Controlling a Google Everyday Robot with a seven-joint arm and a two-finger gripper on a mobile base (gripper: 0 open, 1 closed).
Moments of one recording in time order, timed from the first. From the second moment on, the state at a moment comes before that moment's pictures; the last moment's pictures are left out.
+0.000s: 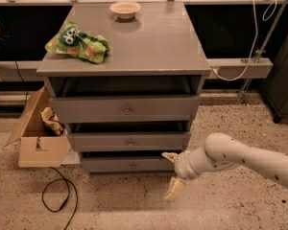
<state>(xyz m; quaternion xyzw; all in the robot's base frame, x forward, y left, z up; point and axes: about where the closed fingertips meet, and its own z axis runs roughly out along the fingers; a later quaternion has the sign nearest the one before) 0.494 -0.078 0.491 -0.64 0.68 0.24 0.27</state>
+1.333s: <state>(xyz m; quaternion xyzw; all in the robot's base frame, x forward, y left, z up) 0.540 -0.084 0.251 -0.70 0.64 0.19 0.25</state>
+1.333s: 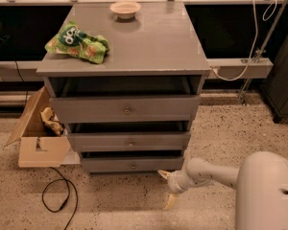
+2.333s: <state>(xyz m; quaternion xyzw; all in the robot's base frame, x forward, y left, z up) 0.604 -0.063 0.212 -0.72 0.64 0.10 0.25</state>
